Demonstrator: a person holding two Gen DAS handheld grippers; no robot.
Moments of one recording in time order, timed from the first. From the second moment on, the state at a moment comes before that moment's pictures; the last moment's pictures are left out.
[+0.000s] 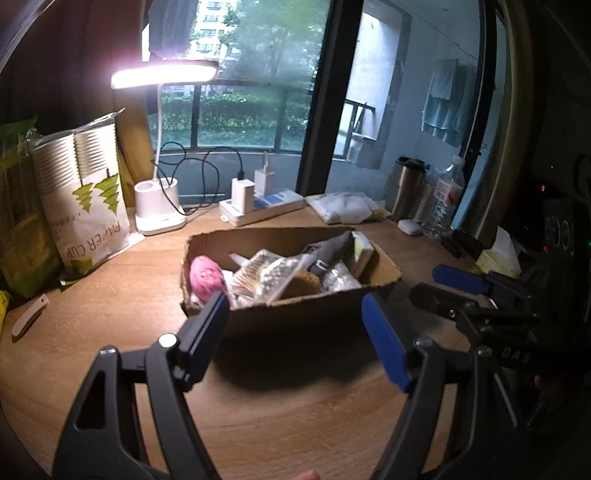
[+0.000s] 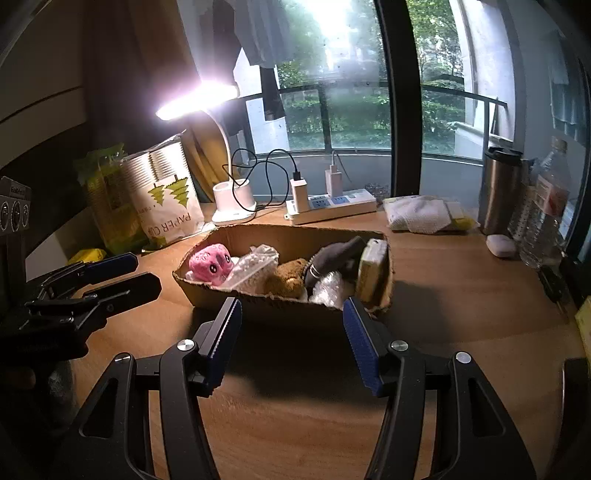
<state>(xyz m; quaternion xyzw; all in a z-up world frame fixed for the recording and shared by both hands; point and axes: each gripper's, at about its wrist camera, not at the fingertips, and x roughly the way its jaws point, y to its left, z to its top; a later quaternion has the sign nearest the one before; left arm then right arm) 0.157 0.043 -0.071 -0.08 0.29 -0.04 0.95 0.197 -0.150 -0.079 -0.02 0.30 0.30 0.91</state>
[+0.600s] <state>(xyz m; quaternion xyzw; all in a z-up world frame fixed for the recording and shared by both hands) 0.117 0.014 -0.038 -0.05 0.25 -0.06 0.96 0.149 -0.190 -0.049 -0.02 0.26 0.25 0.93</state>
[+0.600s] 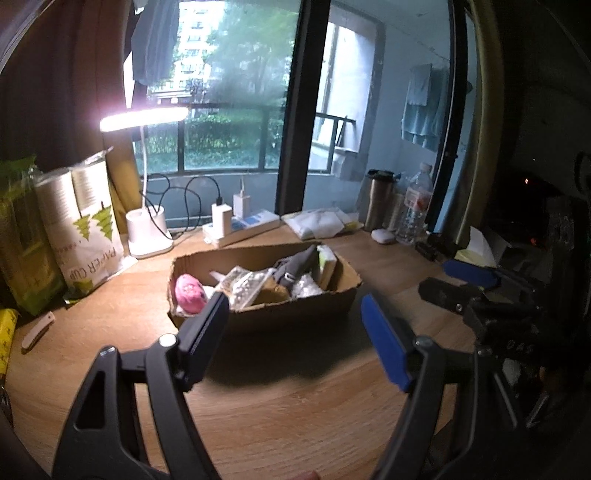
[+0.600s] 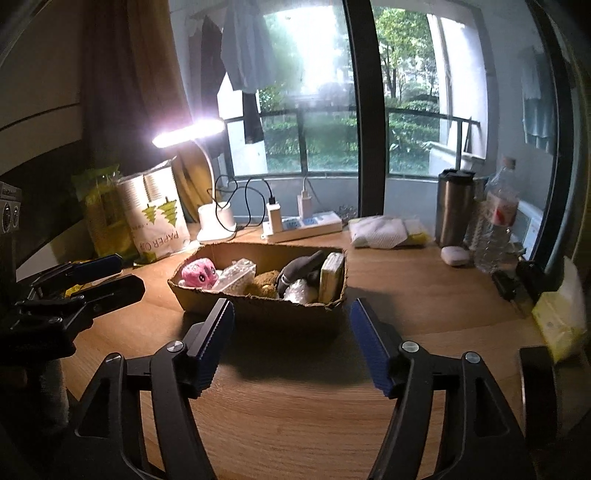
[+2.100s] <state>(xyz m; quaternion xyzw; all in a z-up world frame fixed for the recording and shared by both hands) 0.029 0.029 0.063 -0.05 0.10 -0.01 0.99 0.067 -0.214 0.050 -0.02 0.13 0.20 0.97</state>
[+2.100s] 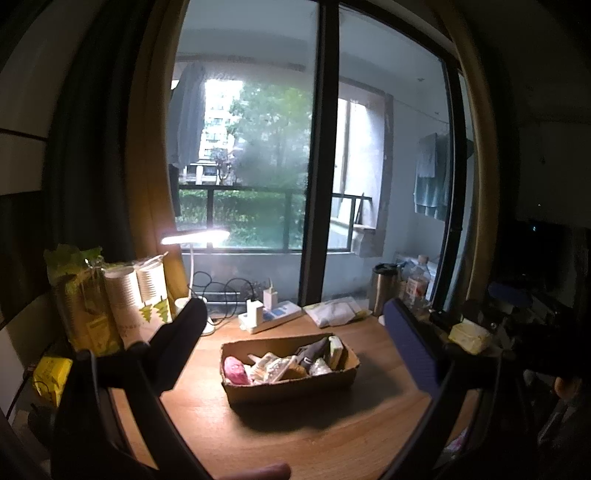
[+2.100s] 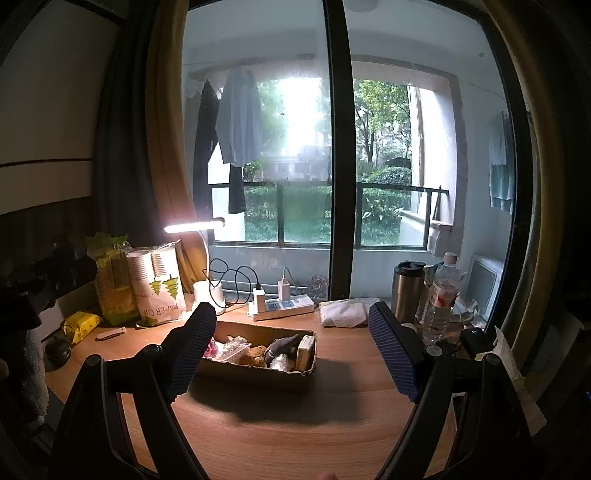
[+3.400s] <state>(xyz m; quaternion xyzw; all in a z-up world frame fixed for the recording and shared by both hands) 0.030 0.021 0.056 -0.03 0.12 -0.03 0.99 0.069 -0.210 0.047 -0.02 0.13 0.20 0.97</state>
